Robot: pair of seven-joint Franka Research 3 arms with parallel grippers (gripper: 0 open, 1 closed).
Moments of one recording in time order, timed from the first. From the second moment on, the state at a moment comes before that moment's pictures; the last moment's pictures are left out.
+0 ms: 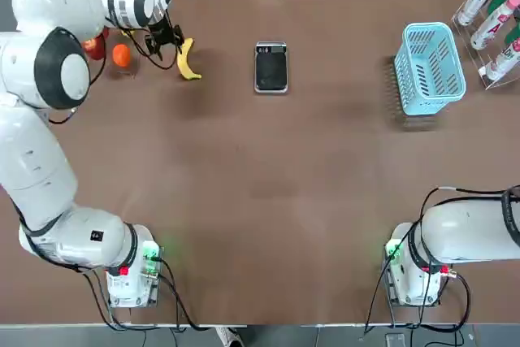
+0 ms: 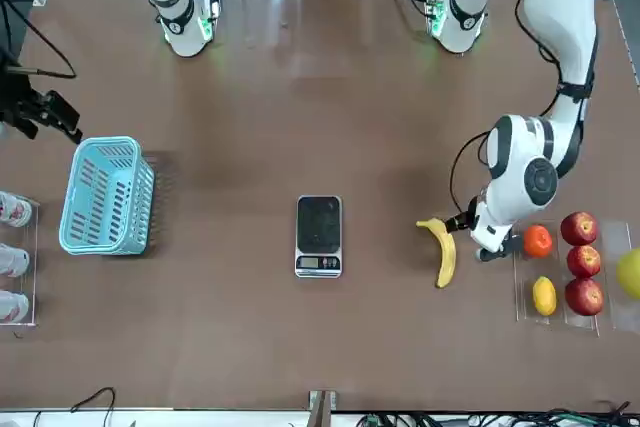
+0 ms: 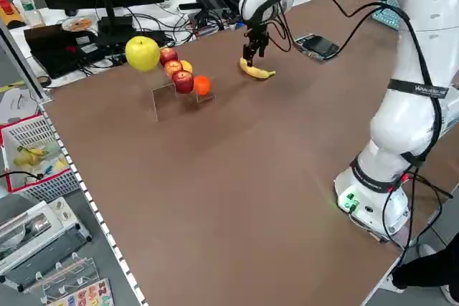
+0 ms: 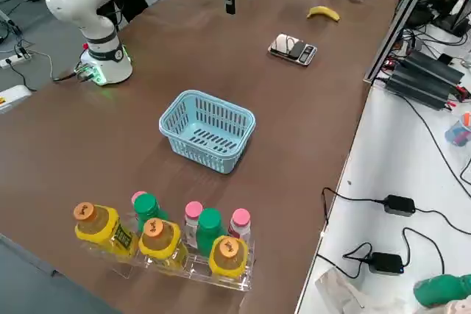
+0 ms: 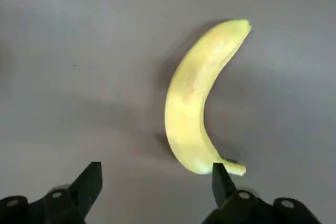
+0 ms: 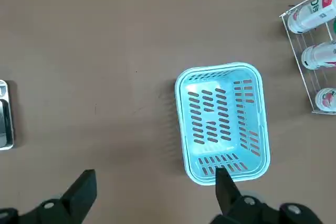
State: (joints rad) left arm -0.14 0.48 -0.03 -1.89 -0.08 2.31 -0.35; right arm 0.01 -0.05 0.00 -1.63 -0.03 1.67 0.11
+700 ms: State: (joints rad) left arm -0.16 0.60 -0.03 -1.88 -0.08 2.43 -0.37; right arm 0.03 -0.05 0.00 -1.63 -0.04 1.67 0.17
